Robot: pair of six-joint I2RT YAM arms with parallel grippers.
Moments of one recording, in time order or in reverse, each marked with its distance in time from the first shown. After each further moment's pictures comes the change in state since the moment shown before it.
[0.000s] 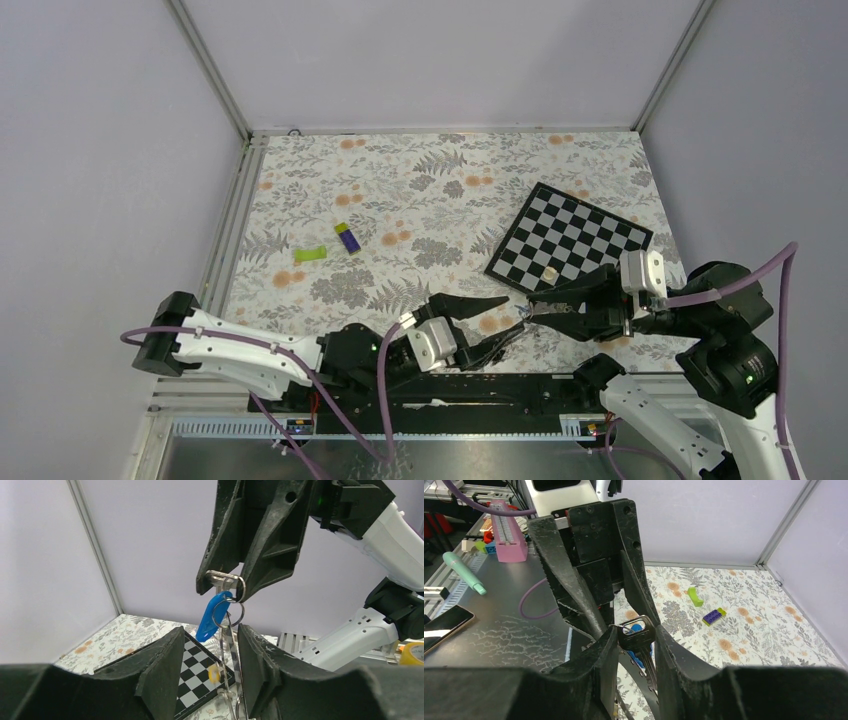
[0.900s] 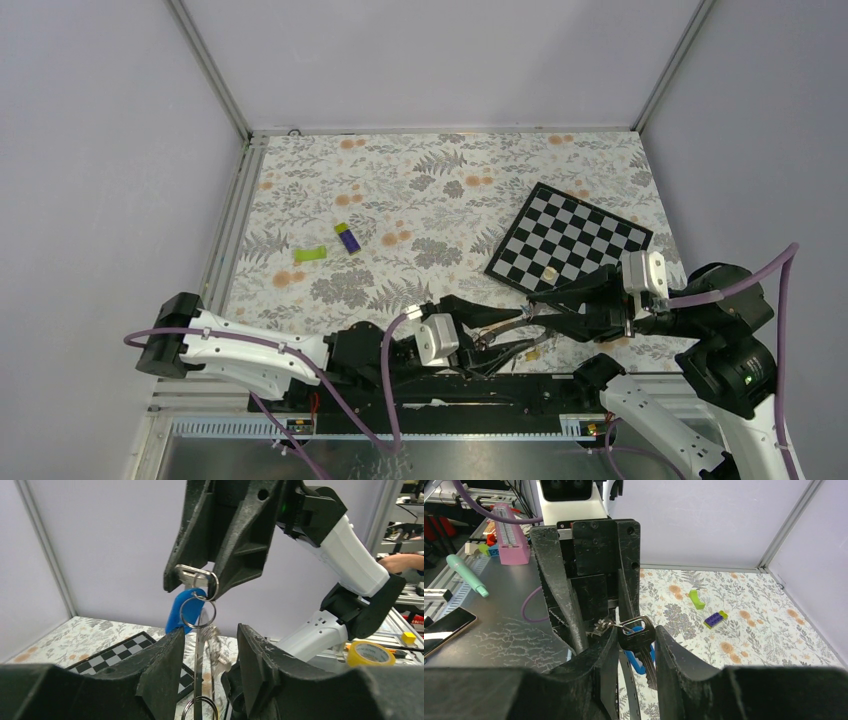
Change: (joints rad) left arm 0.031 0.030 -0.010 0.030 0.114 -0.153; right arm 0.000 -0.008 -0.011 0.024 -0.007 0.021
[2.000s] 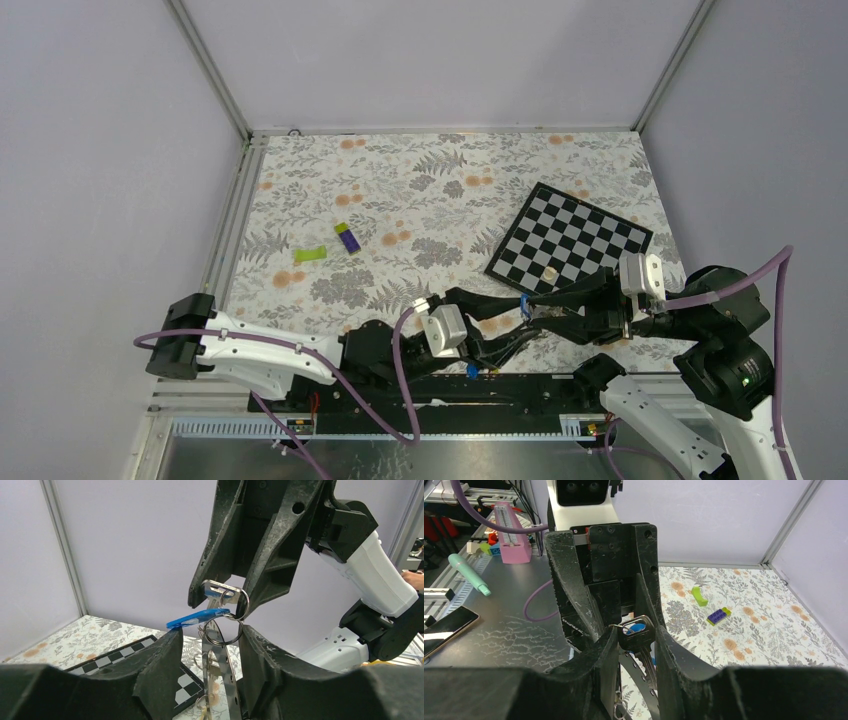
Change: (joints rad) left arm 0.029 0.074 0.000 0.107 -0.028 -0.015; right arm 0.000 -0.021 -0.028 -0.001 0.000 0.009
